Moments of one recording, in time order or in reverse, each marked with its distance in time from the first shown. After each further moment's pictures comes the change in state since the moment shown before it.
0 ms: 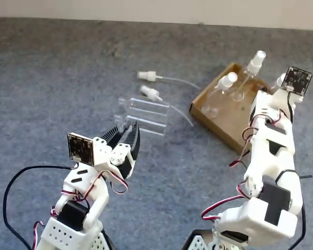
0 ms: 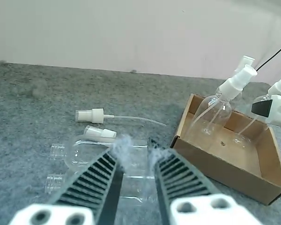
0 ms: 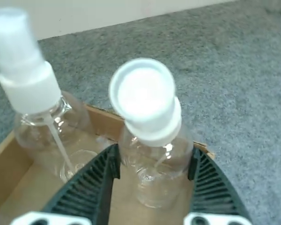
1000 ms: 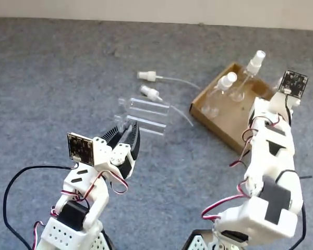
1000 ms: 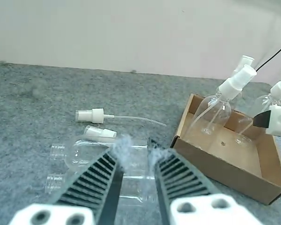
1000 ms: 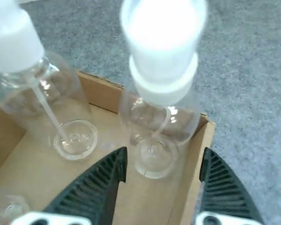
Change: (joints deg) left arm 0.0 0.0 0.1 0.0 0.0; right arm 0.1 -2.8 0.7 6.9 0.6
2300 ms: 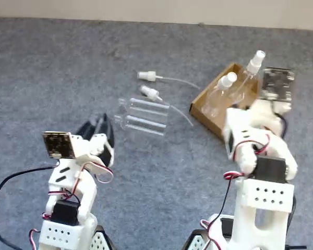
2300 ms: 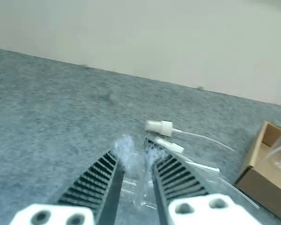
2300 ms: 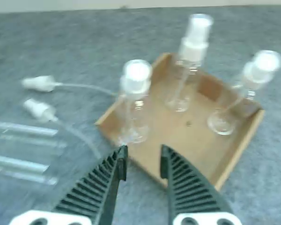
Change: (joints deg) left arm -16.4 0.0 -0.5 1.1 0.0; right arm -18.6 -51.4 -2.2 55.1 0.0
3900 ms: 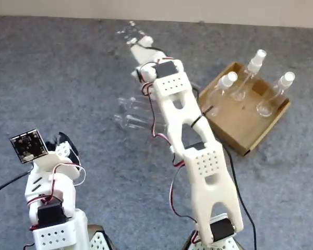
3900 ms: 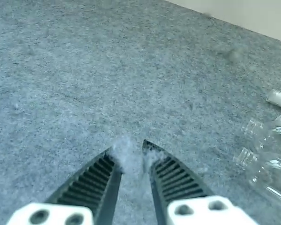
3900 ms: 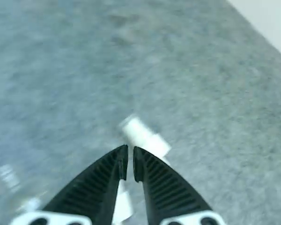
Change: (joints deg) left arm -23.5 0.0 -1.7 19.5 -5.7; right arm -24.6 107.7 -95.8 -2.2 21.3
